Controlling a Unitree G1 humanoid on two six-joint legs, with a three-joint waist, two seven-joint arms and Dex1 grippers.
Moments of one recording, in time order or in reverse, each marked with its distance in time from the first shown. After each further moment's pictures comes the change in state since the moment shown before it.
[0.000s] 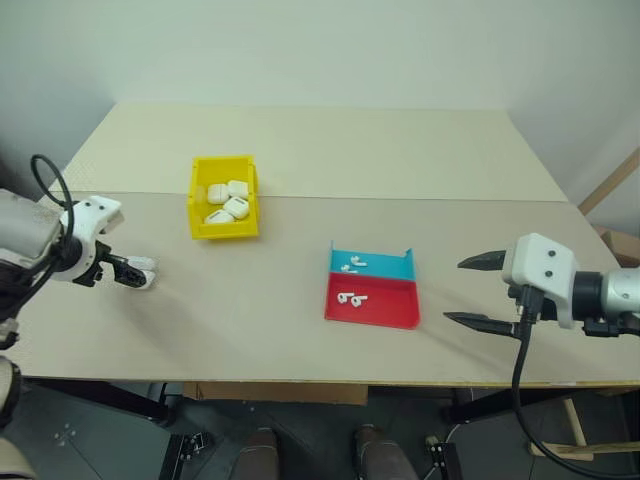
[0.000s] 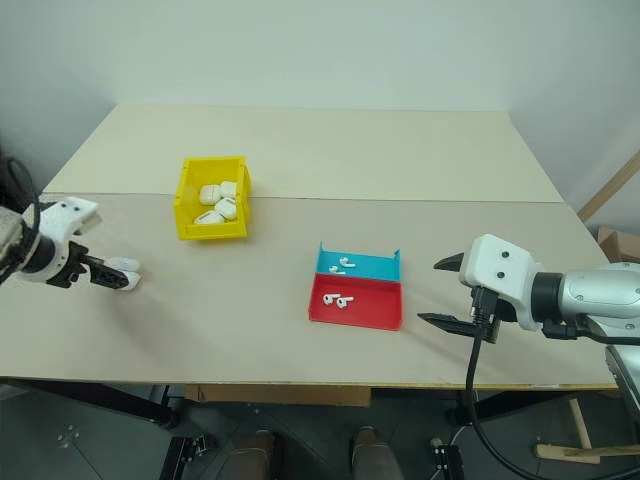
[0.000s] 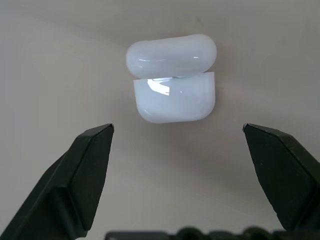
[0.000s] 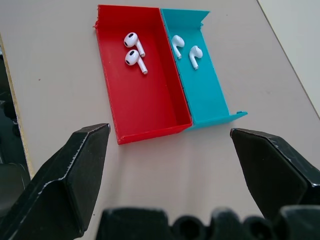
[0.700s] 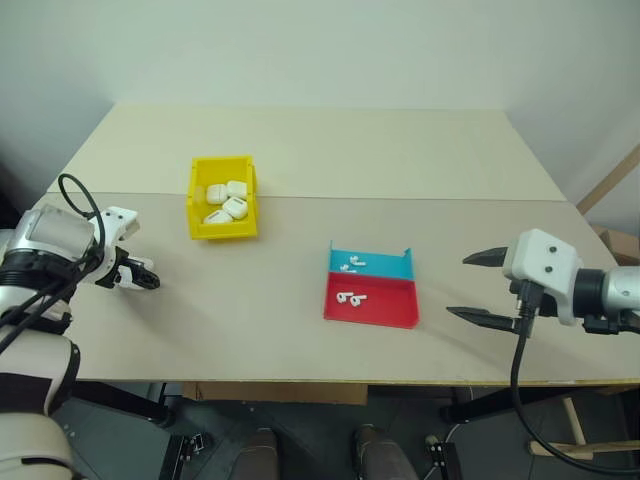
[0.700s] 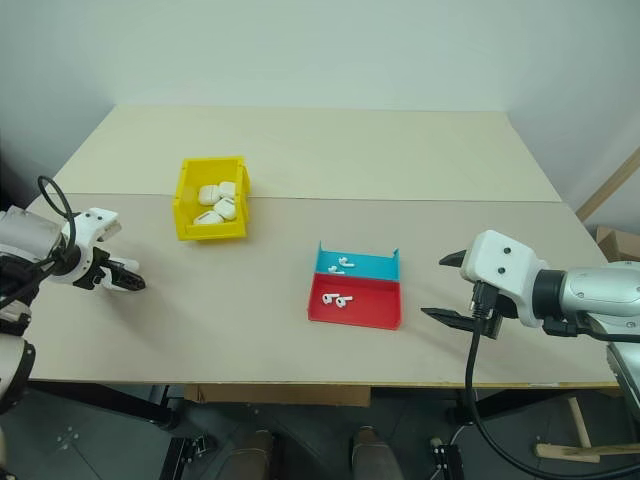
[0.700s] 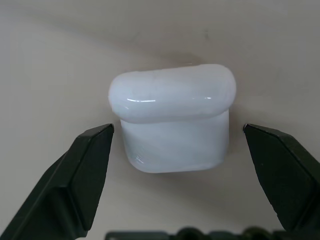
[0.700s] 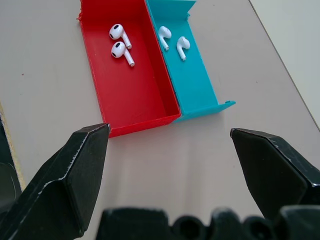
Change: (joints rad) left arm -0.050 -0.185 0.048 0.324 0.217 -0.193 -0.061; right arm -0.006 -0.005 0.000 0.007 -0.019 0.021 -0.031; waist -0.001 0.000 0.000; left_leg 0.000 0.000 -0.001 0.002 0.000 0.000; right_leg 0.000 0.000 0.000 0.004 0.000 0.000
